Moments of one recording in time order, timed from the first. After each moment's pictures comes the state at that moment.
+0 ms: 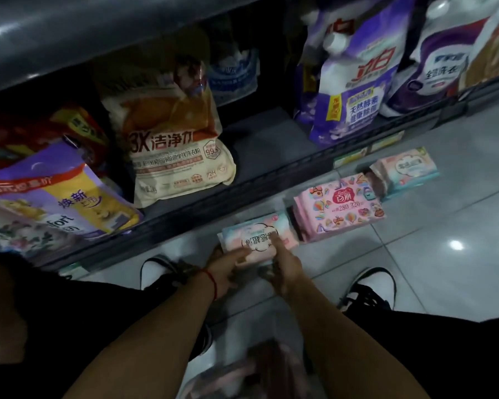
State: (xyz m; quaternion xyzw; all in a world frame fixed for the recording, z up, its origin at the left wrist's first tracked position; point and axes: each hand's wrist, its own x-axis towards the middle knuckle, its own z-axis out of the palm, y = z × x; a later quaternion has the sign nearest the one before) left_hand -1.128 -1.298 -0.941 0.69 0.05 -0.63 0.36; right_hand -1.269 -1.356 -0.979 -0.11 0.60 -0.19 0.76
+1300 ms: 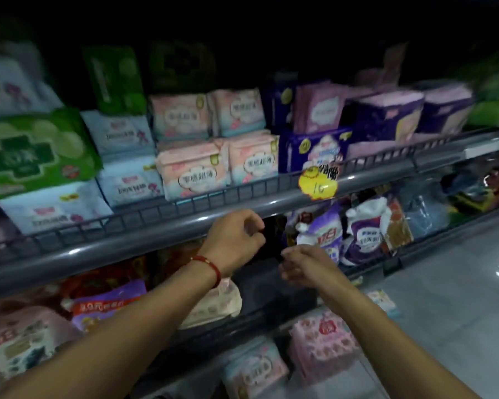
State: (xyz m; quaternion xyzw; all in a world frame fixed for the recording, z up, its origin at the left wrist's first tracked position) left_hand -1.103 -1.389 -0.575 0.73 -0.55 -0.17 0.36; right_hand -1.270 -1.460 -0.648 -0.56 0.46 -0.28 0.63
